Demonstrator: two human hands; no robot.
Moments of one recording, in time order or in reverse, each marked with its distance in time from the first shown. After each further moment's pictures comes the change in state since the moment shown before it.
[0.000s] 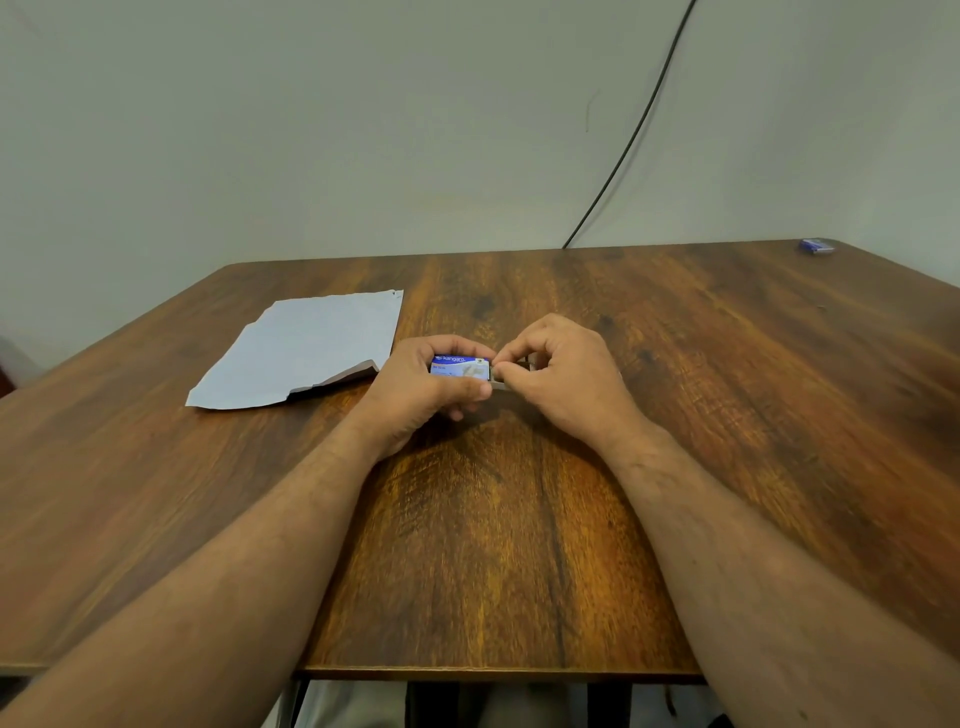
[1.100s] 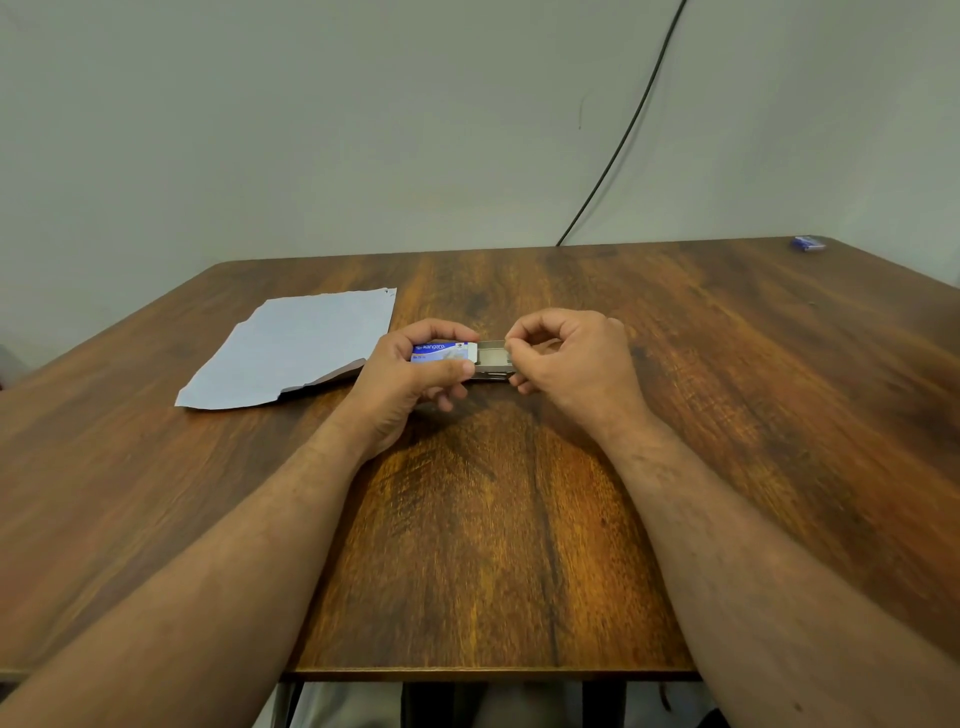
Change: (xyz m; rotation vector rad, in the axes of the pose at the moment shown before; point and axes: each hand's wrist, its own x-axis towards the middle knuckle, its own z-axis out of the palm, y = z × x) left_hand -0.002 0.002 -0.003 -0.227 0.021 -0.010; right_hand -0.002 -0.001 -0.007 0.219 0.143 0.080
